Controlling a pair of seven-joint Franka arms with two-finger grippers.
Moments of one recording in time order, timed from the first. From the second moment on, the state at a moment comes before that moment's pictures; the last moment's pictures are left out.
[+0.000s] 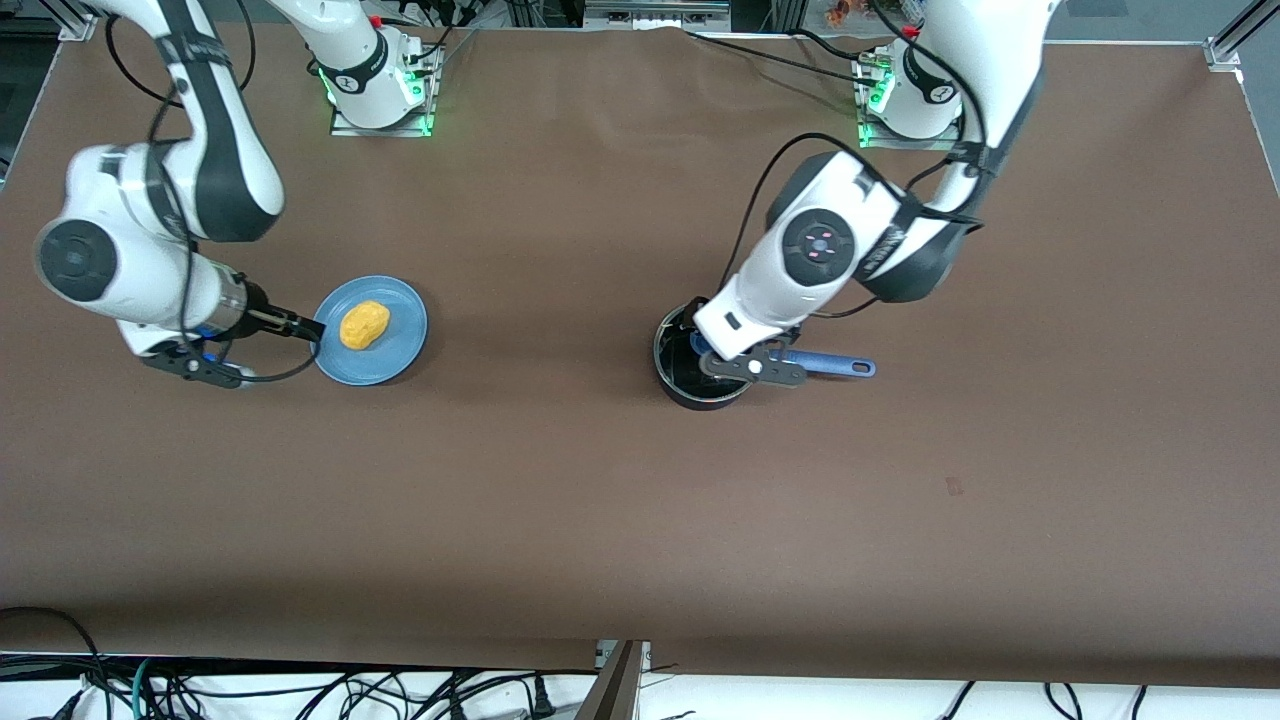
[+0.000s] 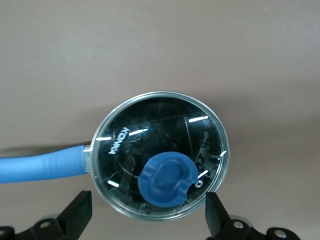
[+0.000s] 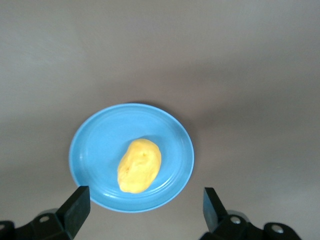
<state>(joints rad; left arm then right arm) -0.31 0.53 -0.33 -1.59 0.02 2.05 -0.47 -0.01 0.24 0.08 -1.98 -0.05 2.01 0.39</state>
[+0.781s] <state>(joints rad) -0.36 0.61 -0.32 -1.59 0.17 2.12 -0.50 0.02 0.35 0.09 -2.11 -0.05 2.20 0.68</state>
